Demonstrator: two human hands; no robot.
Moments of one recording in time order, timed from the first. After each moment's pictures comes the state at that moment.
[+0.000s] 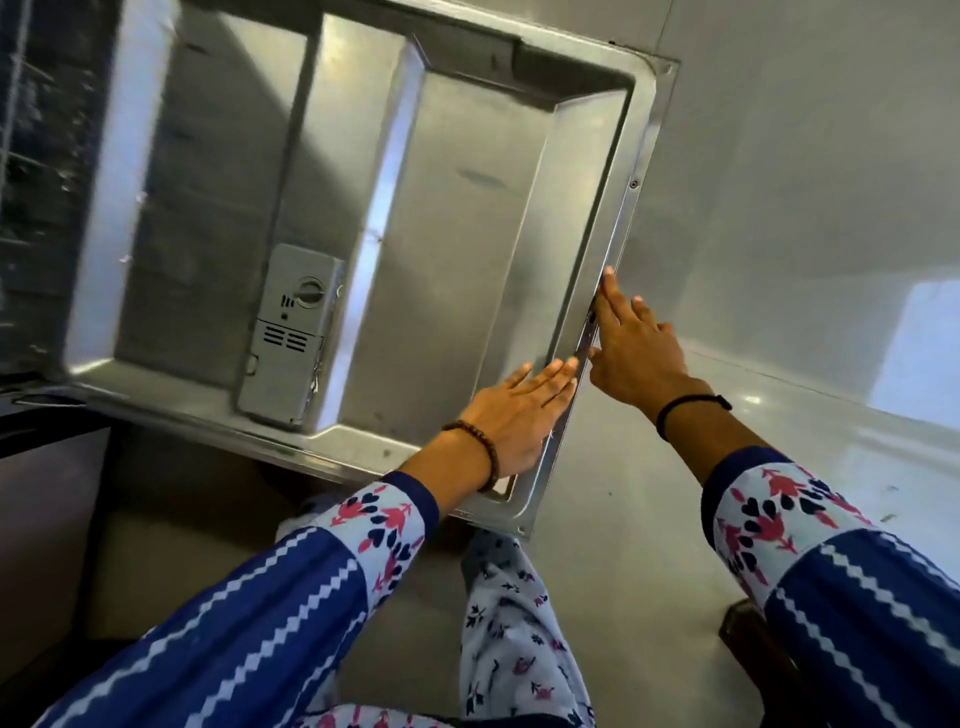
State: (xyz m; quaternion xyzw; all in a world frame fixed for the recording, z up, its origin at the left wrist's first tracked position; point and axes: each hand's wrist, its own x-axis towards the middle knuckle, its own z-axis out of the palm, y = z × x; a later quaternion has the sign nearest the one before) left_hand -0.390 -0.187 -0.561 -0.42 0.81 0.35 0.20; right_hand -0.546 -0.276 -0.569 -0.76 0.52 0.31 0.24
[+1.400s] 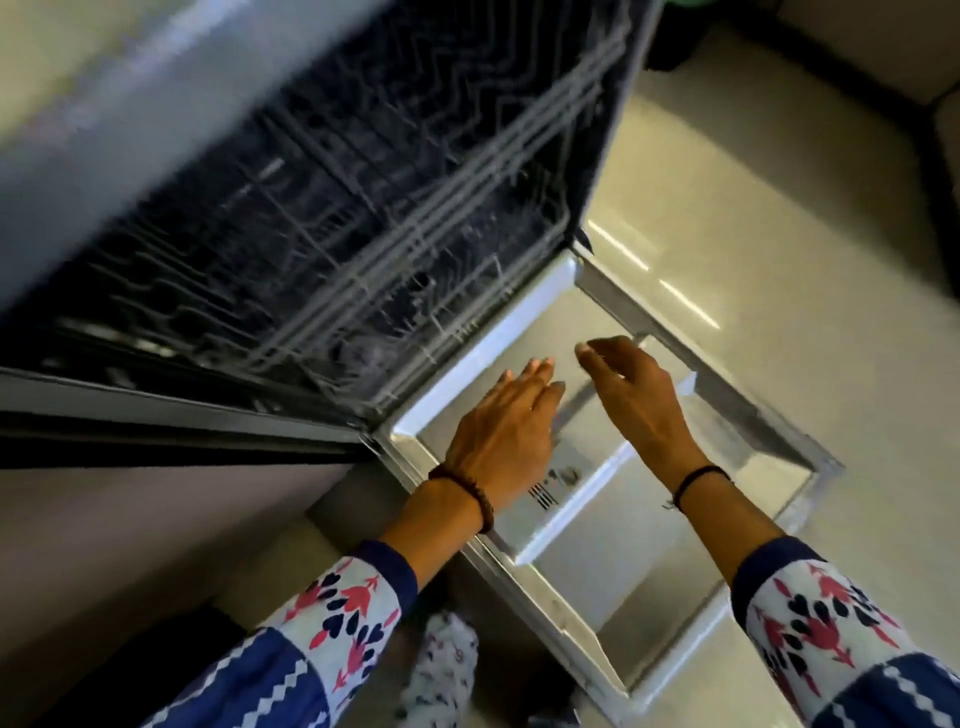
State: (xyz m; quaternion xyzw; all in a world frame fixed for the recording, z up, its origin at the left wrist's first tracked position) left_hand -0.076 -0.185 -0.332 -0.80 0.55 0.23 -0.11; right_hand -0.171 -0.319 -0.360 -0.70 0.47 -0.06 0.53
